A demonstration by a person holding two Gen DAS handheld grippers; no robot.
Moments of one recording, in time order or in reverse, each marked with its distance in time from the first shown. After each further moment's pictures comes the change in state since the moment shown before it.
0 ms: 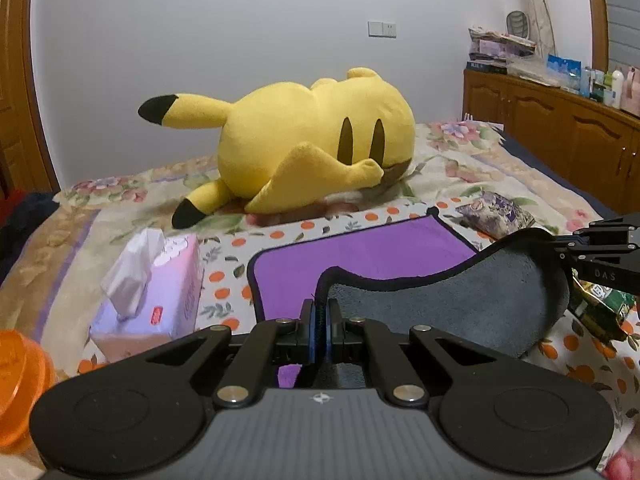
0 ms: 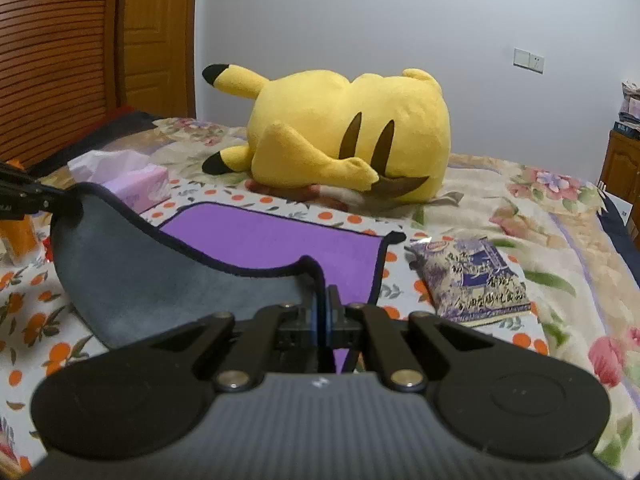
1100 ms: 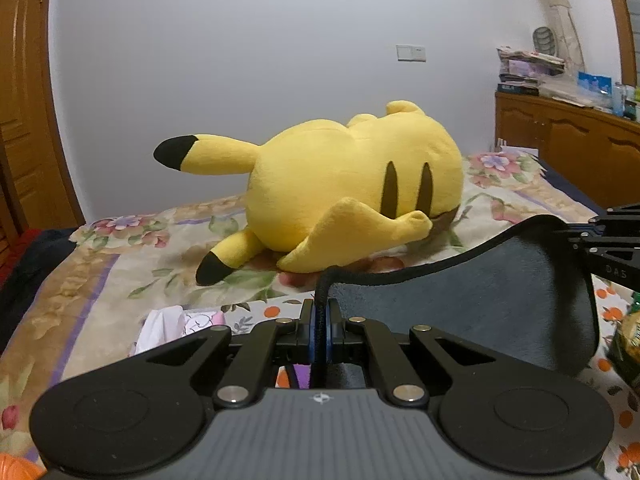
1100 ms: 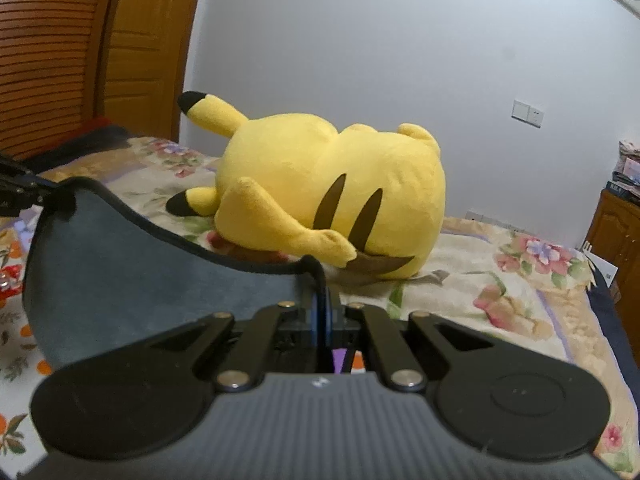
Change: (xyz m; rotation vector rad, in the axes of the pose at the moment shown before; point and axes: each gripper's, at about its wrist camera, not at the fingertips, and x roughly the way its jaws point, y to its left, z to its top) left arm 0.053 0.020 0.054 -0.005 -0.080 0.100; right arm 0.053 -0.005 0.059 -0.100 -0.097 -0.087
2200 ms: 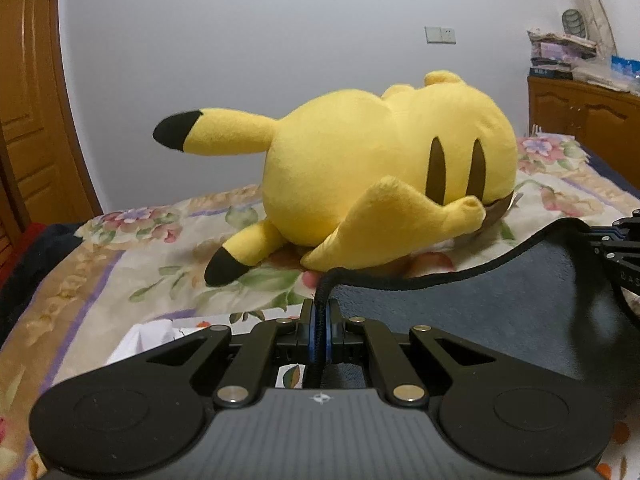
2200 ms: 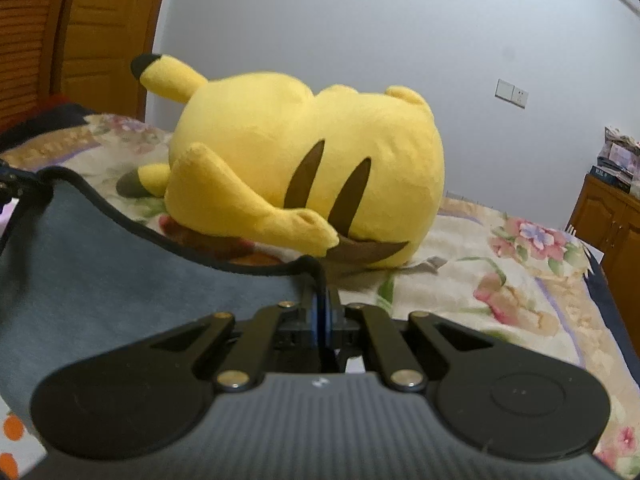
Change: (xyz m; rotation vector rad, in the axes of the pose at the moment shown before) left arm 0.080 0.003 -0.004 0.009 0.034 0.096; right arm 0.074 0.002 -0.008 0.002 0.076 -0.090
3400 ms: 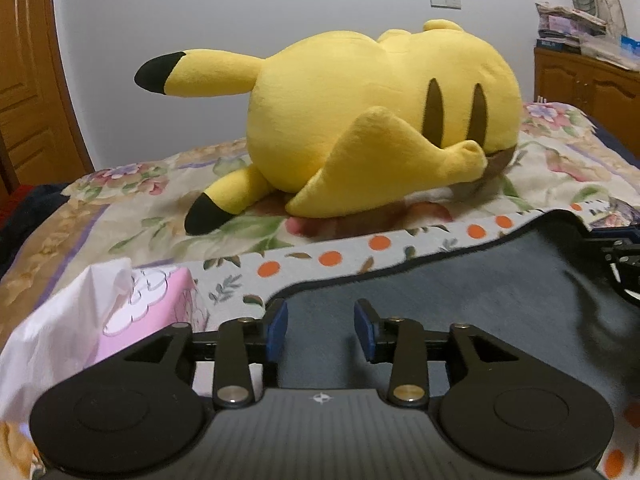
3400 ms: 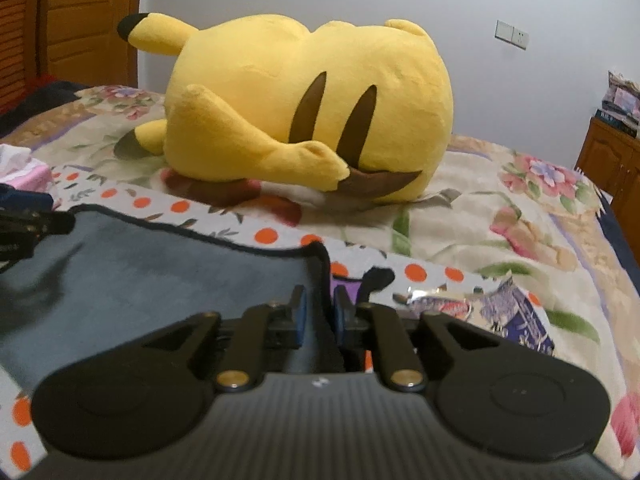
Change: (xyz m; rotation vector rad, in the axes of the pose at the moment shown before) left arm 0.022 -0.017 -0.025 -0.021 0.110 -0.012; right arm 0.006 0.004 -0.018 0.083 0.156 0.032
